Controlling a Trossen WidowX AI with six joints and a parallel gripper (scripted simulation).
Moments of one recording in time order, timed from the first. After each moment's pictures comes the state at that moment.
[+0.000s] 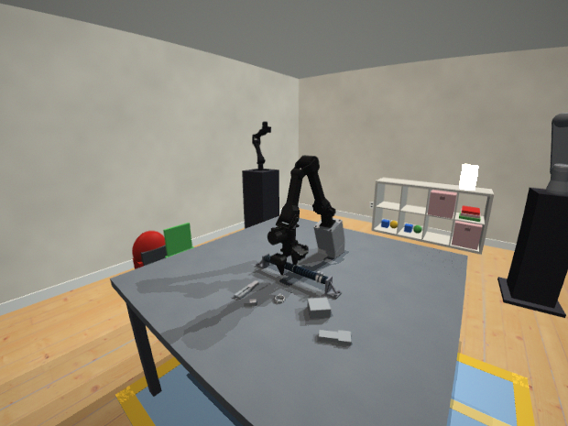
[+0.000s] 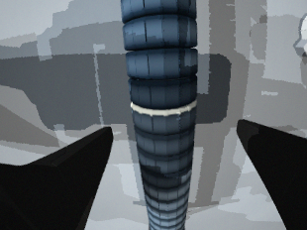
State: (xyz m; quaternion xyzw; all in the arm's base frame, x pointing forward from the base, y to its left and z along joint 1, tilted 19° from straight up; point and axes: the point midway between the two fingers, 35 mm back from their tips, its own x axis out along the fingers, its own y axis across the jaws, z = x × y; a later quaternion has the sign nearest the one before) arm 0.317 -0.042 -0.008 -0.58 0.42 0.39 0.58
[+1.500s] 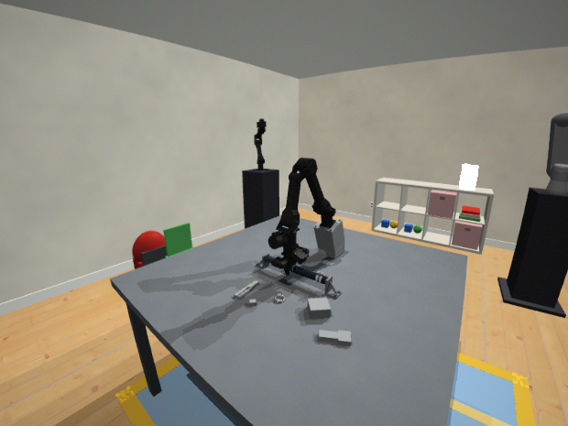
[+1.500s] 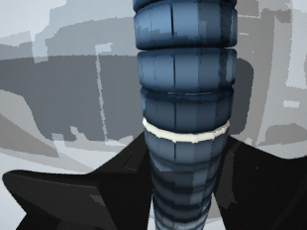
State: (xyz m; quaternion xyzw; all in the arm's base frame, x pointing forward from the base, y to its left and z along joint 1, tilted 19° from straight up) arm 0.316 -0.042 -0.028 -0.57 0.43 0.39 0.58
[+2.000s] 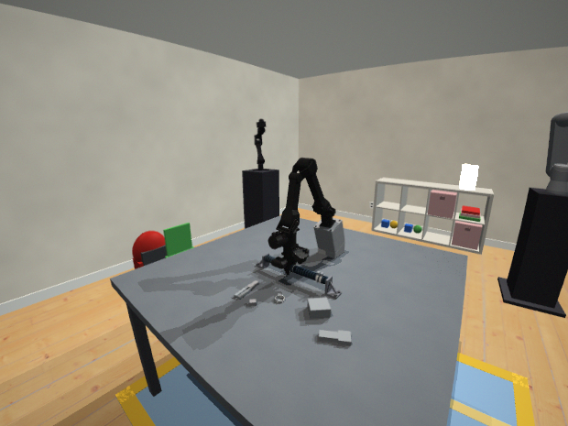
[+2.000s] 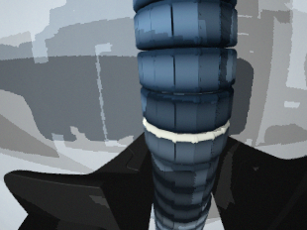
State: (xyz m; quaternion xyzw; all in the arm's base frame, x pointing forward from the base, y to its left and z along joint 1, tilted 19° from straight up) arm 0.316 -0.042 -0.028 -0.57 0.43 0.39 0.58
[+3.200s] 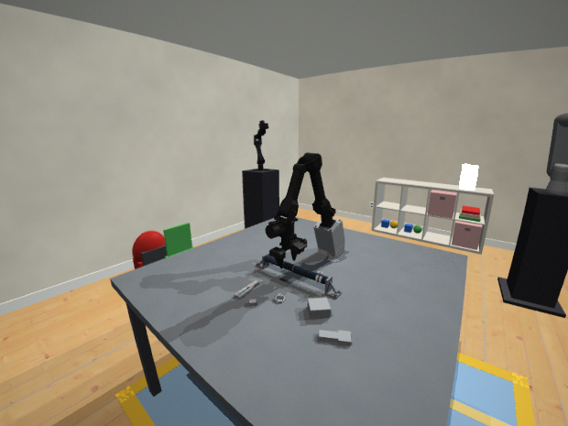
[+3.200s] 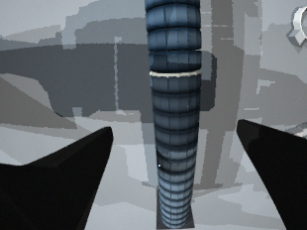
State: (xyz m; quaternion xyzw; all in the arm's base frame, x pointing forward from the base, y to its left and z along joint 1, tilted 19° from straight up) arm 0.300 -0.052 0.012 -0.57 0.43 0.39 0.58
